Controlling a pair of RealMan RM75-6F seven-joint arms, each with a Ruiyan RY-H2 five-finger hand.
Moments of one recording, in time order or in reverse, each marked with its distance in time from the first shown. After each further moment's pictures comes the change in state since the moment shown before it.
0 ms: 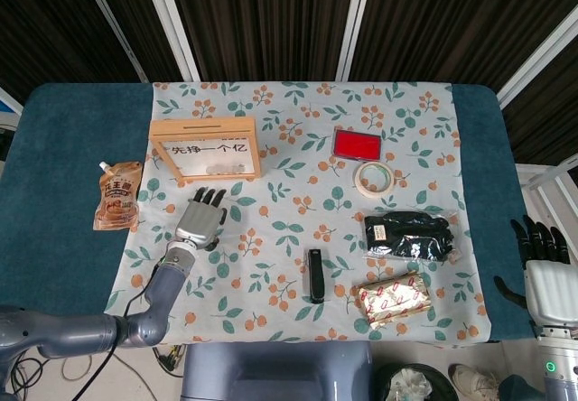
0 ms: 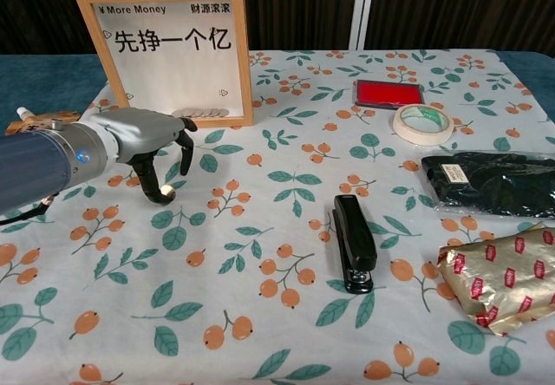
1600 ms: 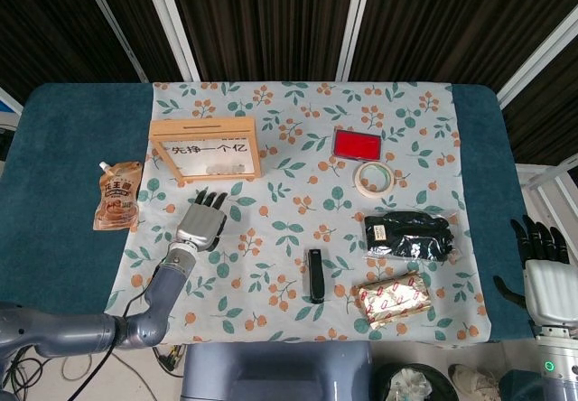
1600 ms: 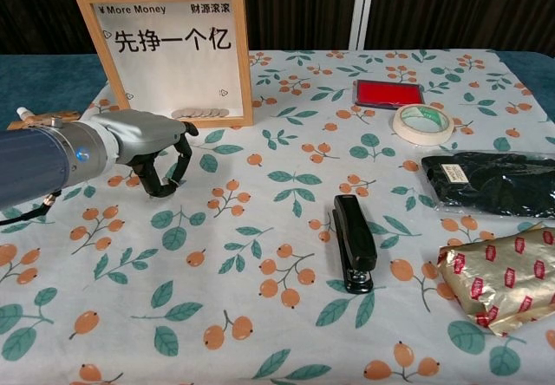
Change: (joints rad) left arm -0.022 0.035 0.000 -0.063 -0.057 0.000 0.024; right arm 0.001 -0.003 0.003 -0.008 0.011 -0.003 -0.010
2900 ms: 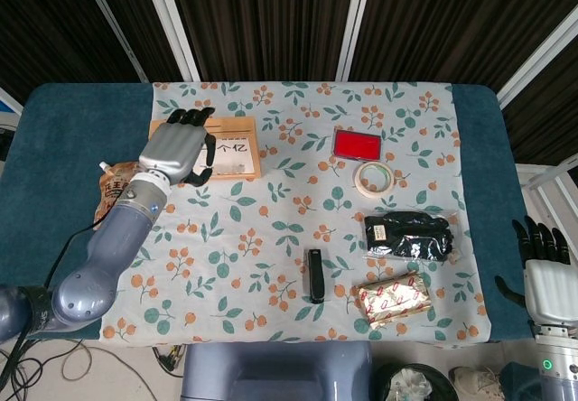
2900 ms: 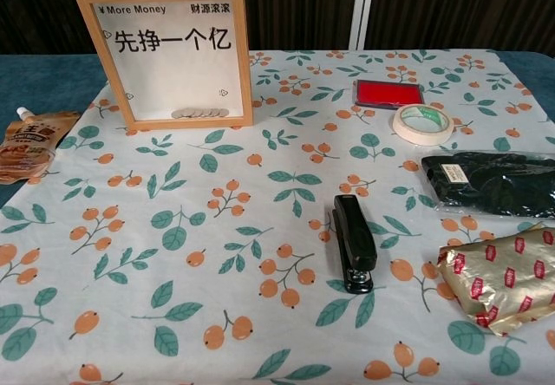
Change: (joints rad) left arm -0.318 0.734 -0.286 -0.494 -0.618 -0.078 0.031; right arm 0.001 -0.019 0.006 0.017 0.025 -0.006 -0.029
